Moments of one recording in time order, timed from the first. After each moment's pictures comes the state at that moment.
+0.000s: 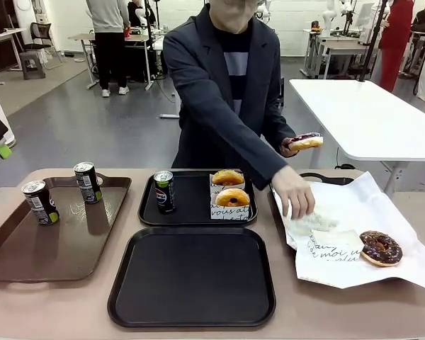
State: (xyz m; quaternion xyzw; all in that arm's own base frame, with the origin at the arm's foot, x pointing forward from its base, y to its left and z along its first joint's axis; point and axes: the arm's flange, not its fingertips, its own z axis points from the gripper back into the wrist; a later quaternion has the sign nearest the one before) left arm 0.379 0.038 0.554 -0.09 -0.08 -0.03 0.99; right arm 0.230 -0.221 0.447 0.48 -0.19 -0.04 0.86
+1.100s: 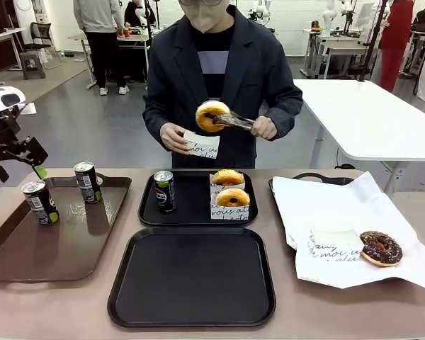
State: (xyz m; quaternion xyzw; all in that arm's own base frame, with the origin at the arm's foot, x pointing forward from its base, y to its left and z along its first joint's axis) left arm 0.459 0.029 0.459 -0.06 -0.06 0.00 1.00; right arm 0.230 -0.221 0.447 0.48 -0.19 -0.04 0.86
